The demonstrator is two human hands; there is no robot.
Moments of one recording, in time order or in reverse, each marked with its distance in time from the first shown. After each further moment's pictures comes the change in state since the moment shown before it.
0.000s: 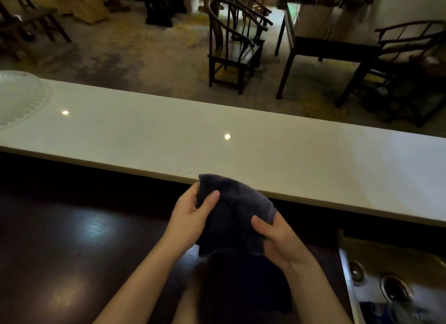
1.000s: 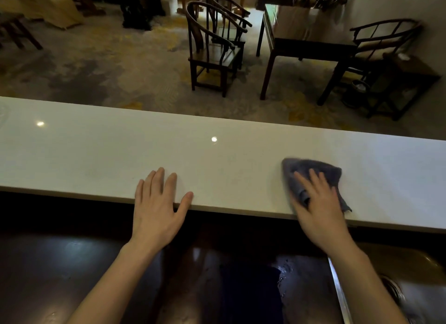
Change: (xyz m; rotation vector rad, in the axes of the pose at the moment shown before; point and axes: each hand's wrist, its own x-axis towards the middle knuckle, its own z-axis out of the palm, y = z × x) left_hand 0.072 -0.017 -0.021 1.298 0.119 0.143; right_hand 0.006 -0.097 -0.096 -1.687 0.637 -0.091
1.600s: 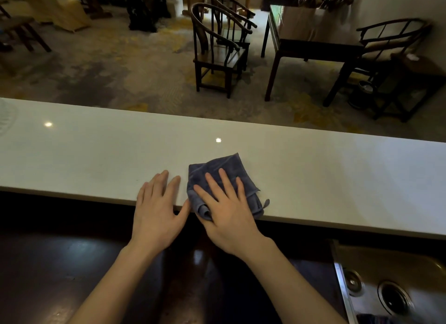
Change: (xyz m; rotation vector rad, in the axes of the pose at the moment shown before) left_hand 0.002 -0.006 -0.007 0.001 -0.023 0.018; right_hand 0.002 -0.144 0.084 -0.085 -0.133 -0.524
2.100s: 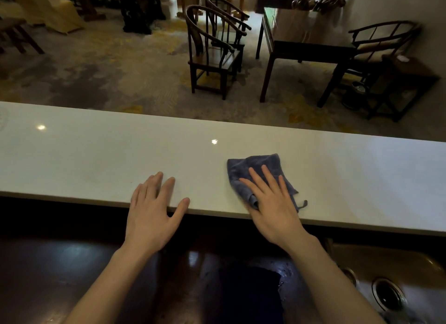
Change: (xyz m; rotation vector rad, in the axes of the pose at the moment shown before) left_hand -0.002 -0.002 0.001 -0.038 0.000 -0.003; right_hand -0.032 0.083 -0.034 -0.046 0.016 0.172
